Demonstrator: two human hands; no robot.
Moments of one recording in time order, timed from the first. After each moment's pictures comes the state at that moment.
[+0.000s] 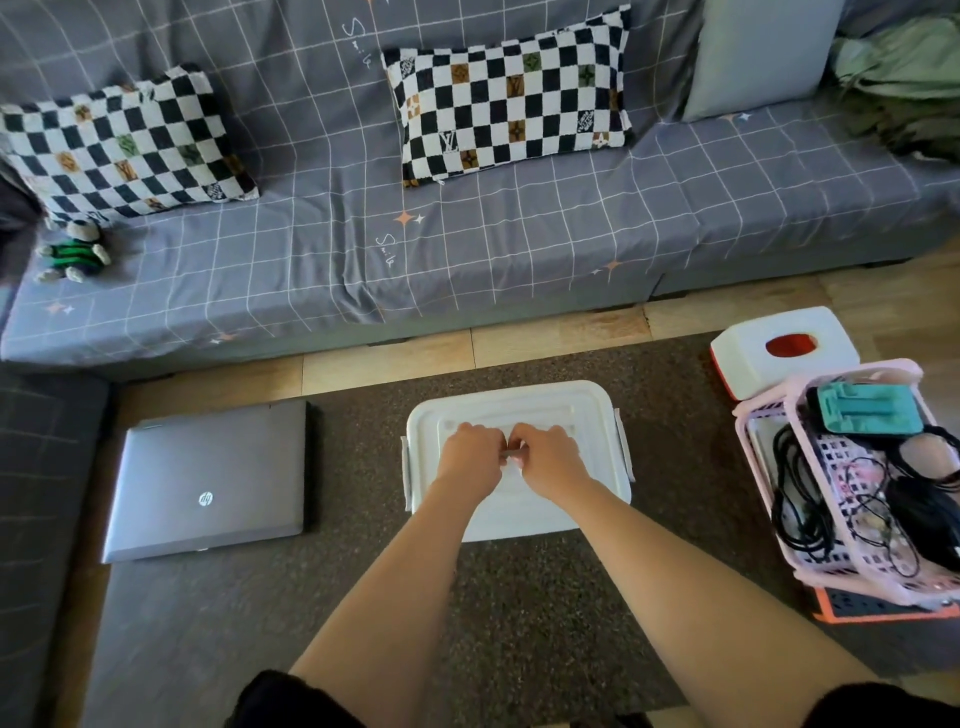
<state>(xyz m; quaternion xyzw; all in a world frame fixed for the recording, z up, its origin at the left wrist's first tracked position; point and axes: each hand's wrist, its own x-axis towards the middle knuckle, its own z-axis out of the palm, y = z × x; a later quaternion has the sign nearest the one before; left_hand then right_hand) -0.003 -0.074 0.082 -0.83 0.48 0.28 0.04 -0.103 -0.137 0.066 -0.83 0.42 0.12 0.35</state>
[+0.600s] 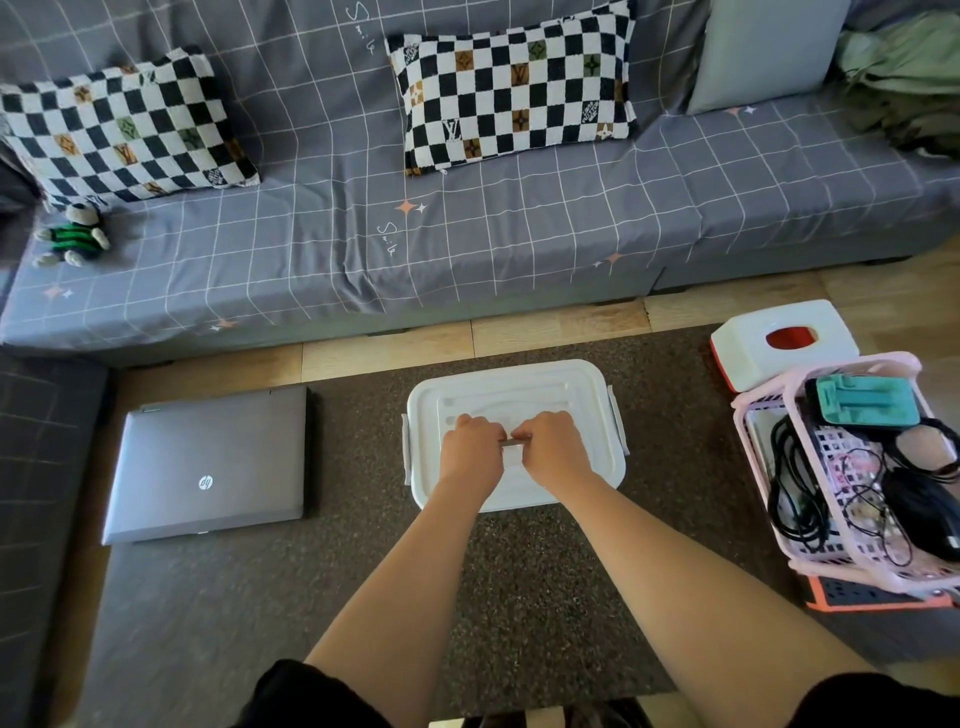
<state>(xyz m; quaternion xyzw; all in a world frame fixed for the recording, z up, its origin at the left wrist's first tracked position) -0.015 -0.062 0.076 -0.86 0.43 0.26 -0.03 -0.107 -0.132 0.070 -0.84 0.43 0.07 0.33</state>
